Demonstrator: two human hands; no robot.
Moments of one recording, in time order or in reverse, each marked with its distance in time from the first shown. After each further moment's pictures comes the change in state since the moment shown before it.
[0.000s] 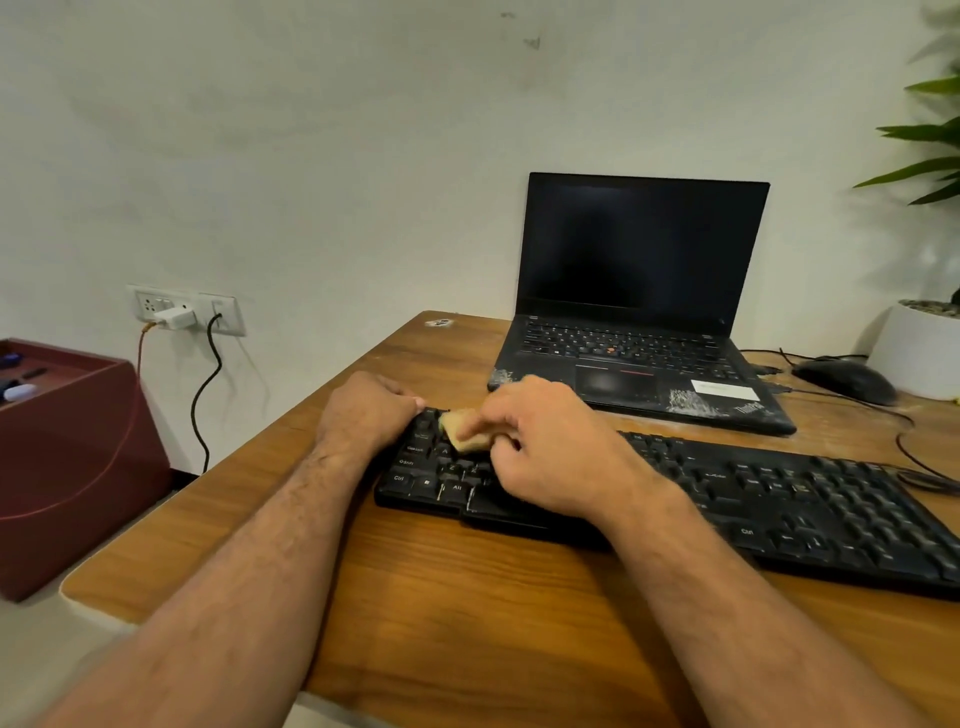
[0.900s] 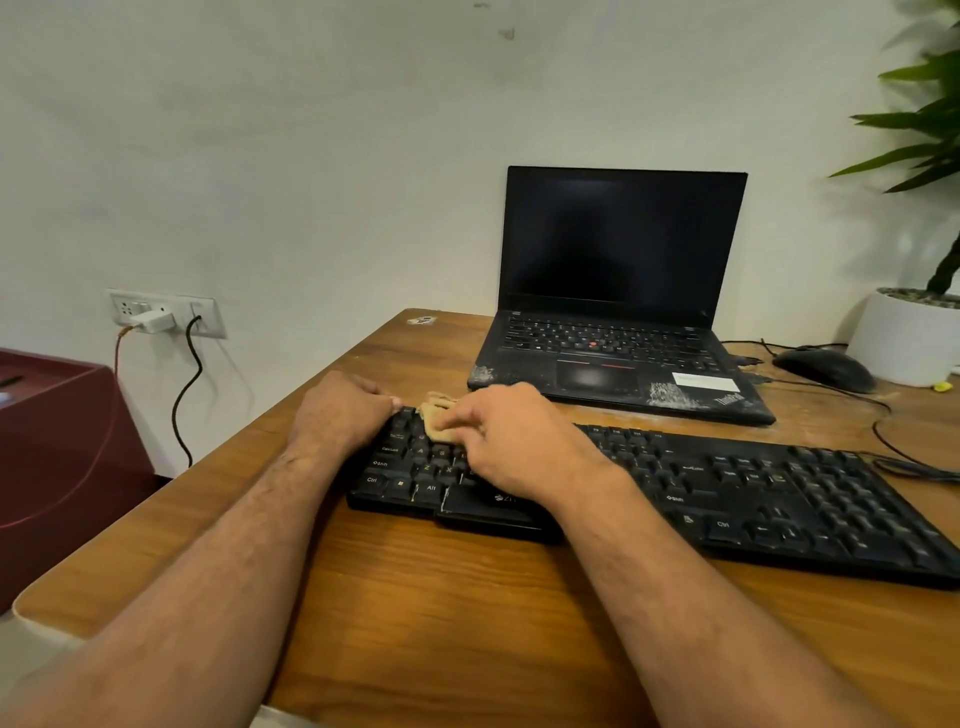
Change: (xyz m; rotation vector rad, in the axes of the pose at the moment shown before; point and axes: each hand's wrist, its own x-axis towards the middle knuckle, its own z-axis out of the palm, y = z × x) left_hand 0.002 0.002 0.000 0.032 -0.017 -0.009; right_hand 0.017 0.009 0.018 0.017 -0.018 0.164
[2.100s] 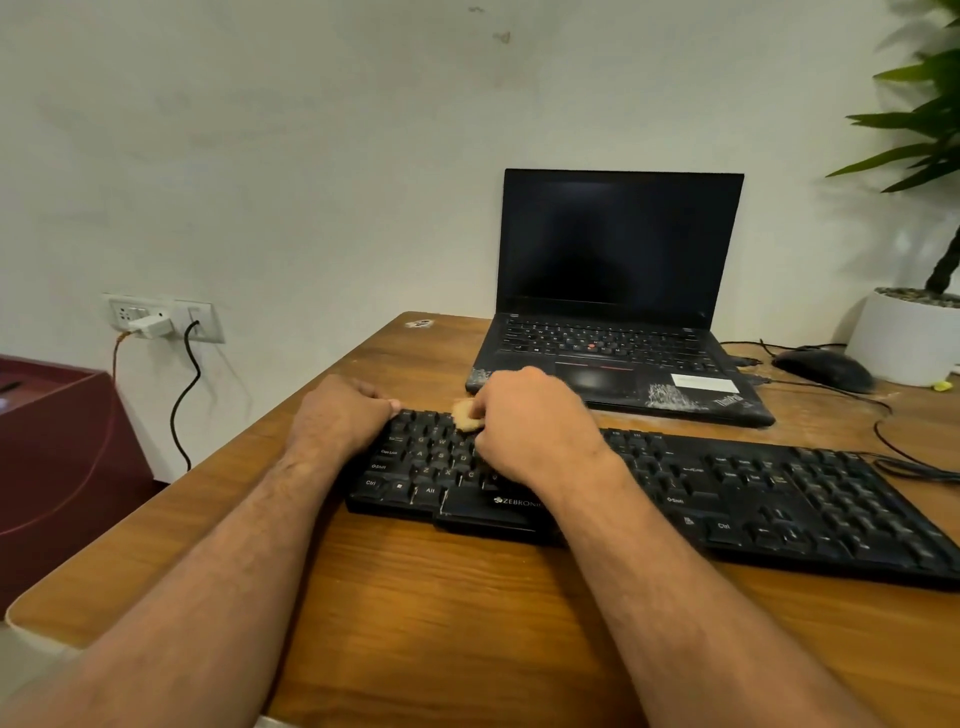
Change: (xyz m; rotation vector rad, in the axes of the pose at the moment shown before) left_hand -0.004 0.004 0.001 0.006 -0.011 -0.022; right_hand -0.001 -0.004 -0.014 -0.274 0.113 0.082
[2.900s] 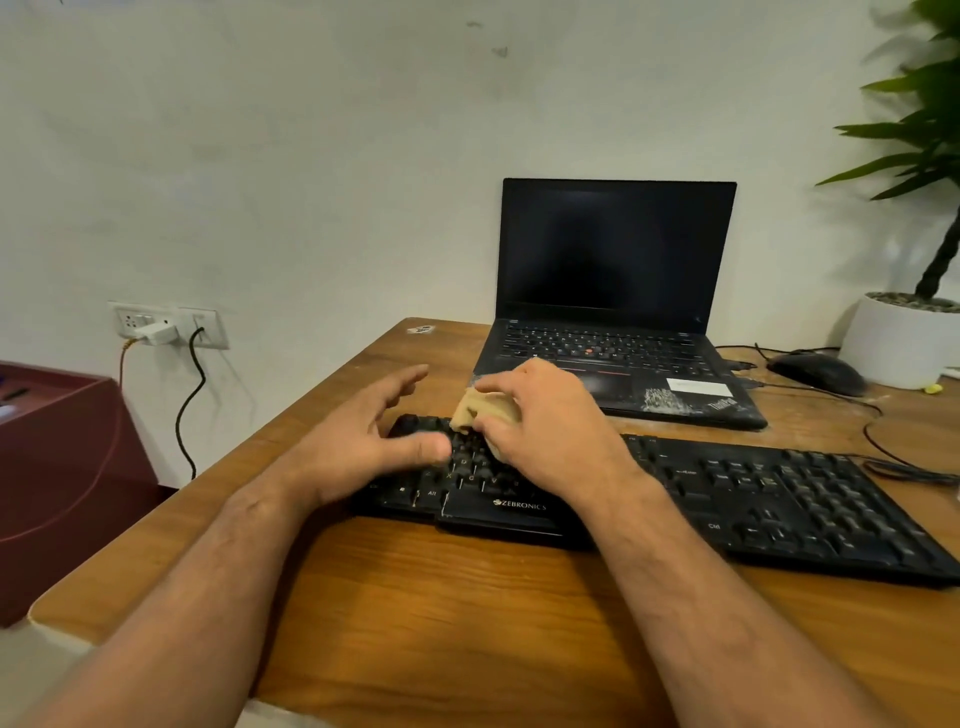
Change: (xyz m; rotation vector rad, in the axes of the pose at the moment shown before) left_hand -0.028 -0.015 -0.016 -0.129 -0.401 0.444; right_hand -0.004 0.024 0.003 0.253 0.113 -0.023
